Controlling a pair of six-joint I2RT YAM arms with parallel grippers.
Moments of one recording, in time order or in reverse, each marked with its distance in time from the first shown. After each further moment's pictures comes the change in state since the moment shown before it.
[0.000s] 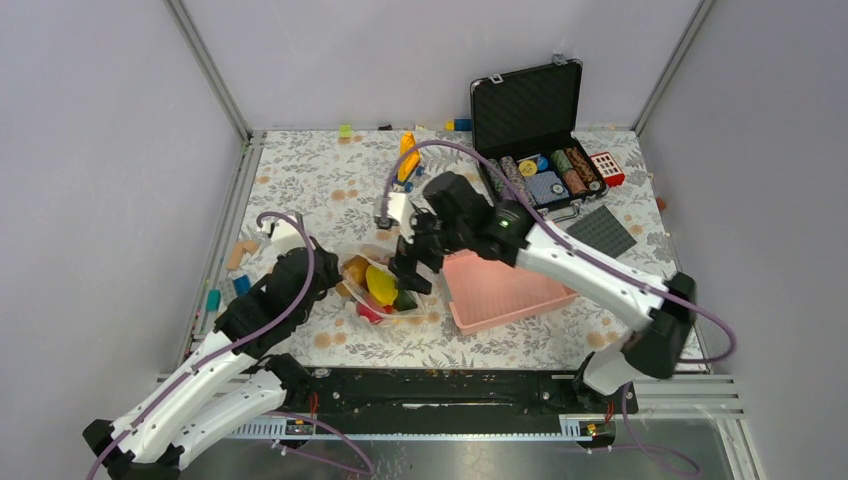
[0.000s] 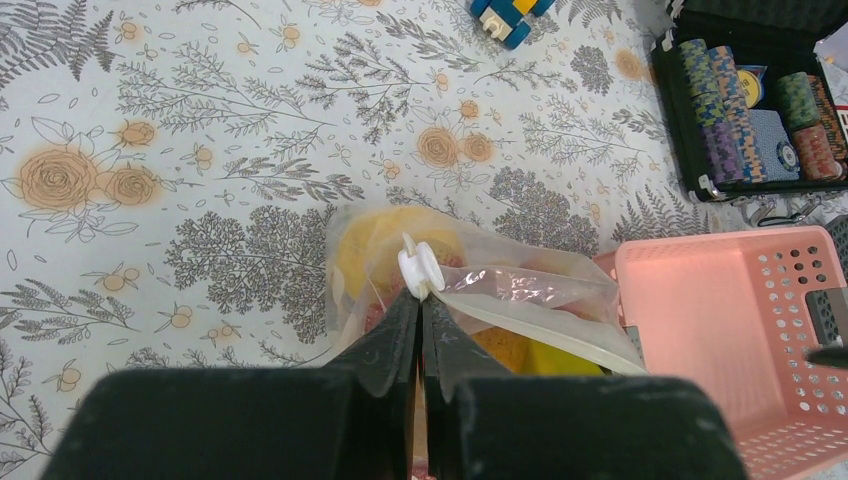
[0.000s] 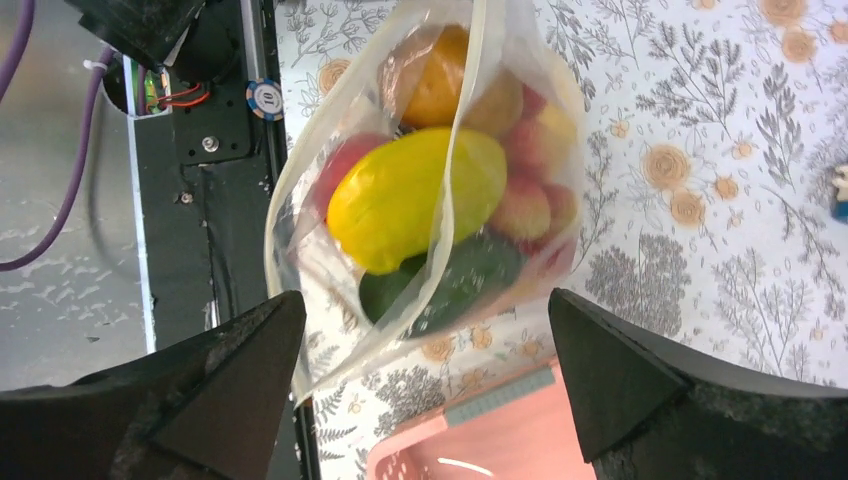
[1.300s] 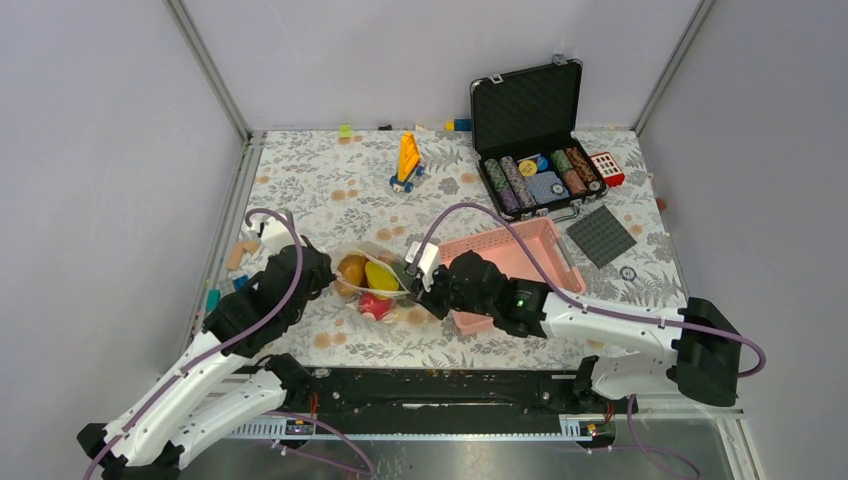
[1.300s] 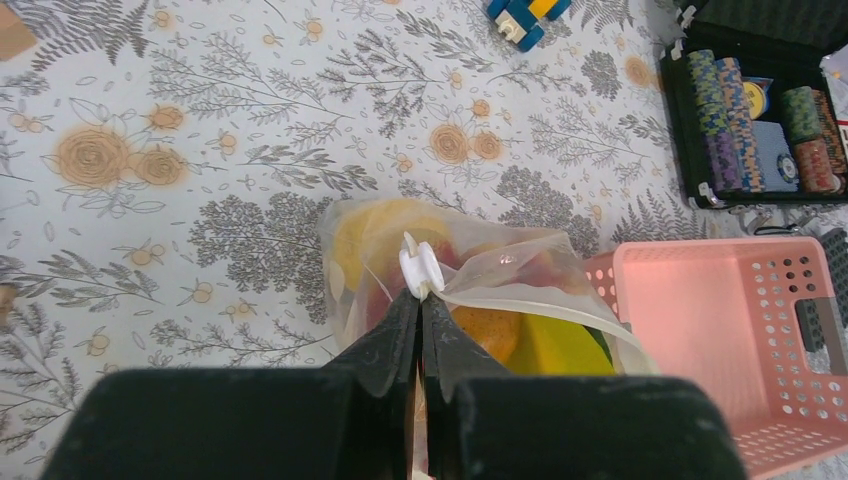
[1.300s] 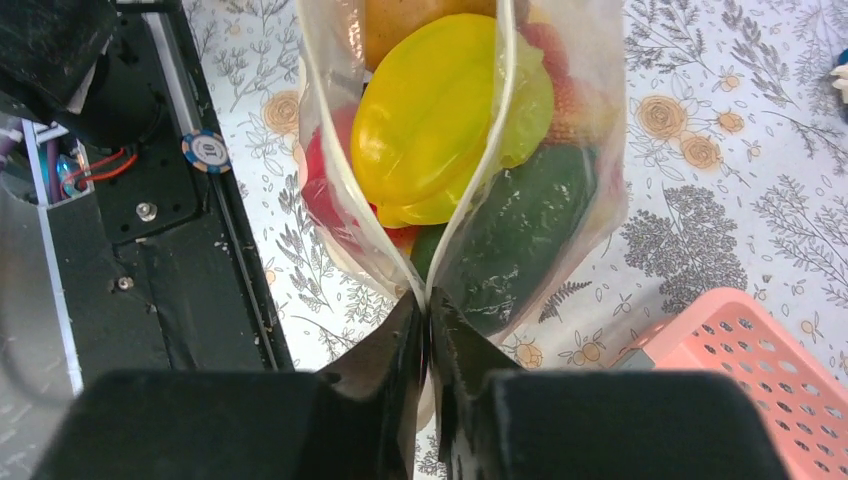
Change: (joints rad) left arm 0.000 0.003 0.086 -0.129 -0.012 -0.063; right arm 0.180 -0.323 -0.742 0.724 0.378 0.278
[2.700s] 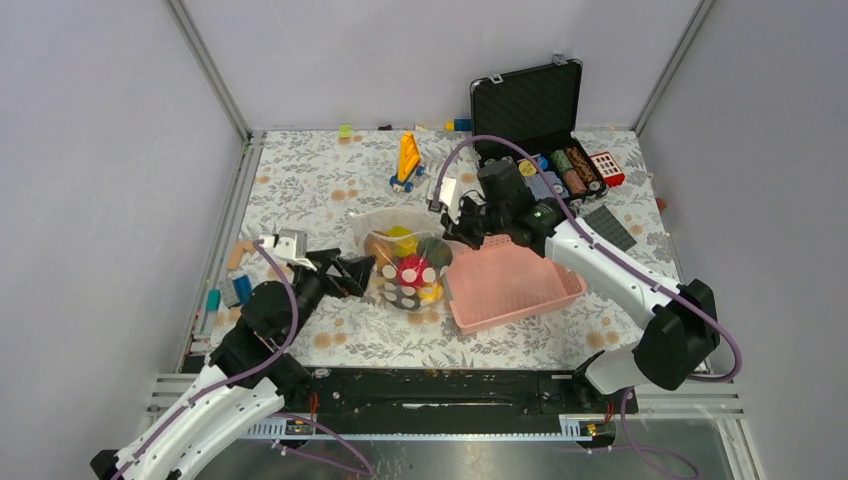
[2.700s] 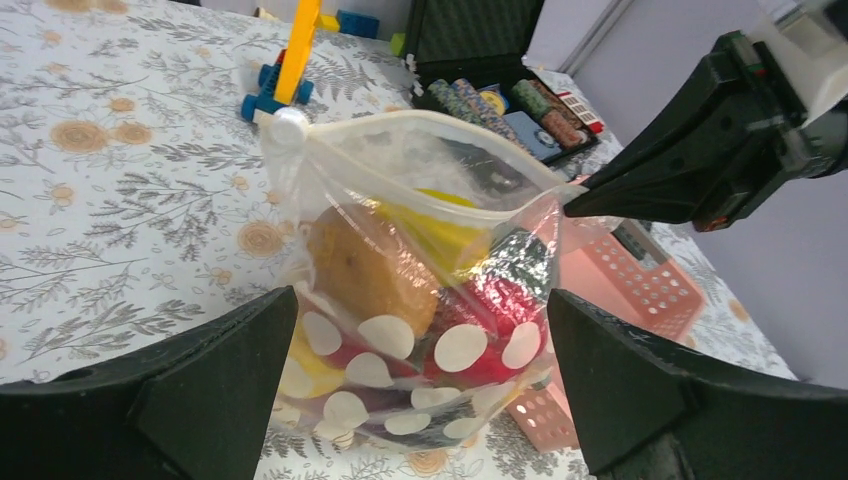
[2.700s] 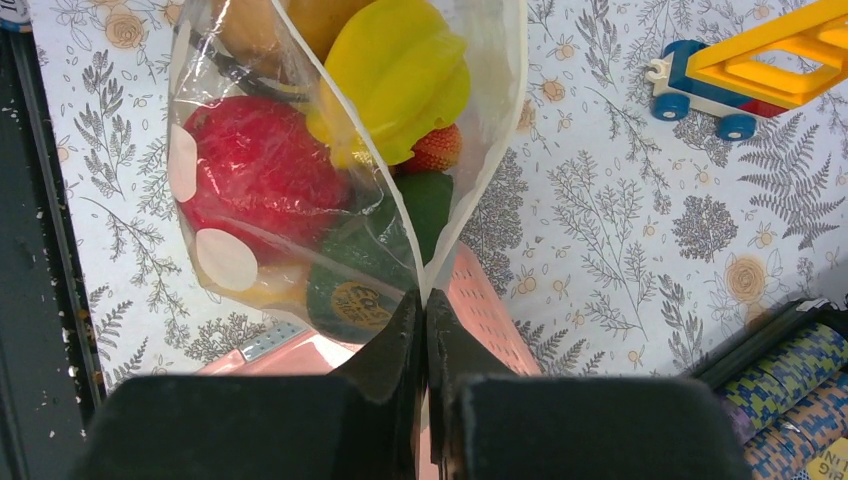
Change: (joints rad) left arm -0.001 -0.312 -0.338 0.566 0.353 0.341; right arm -0.462 0.159 0.398 -0.498 -0.394 -0.511
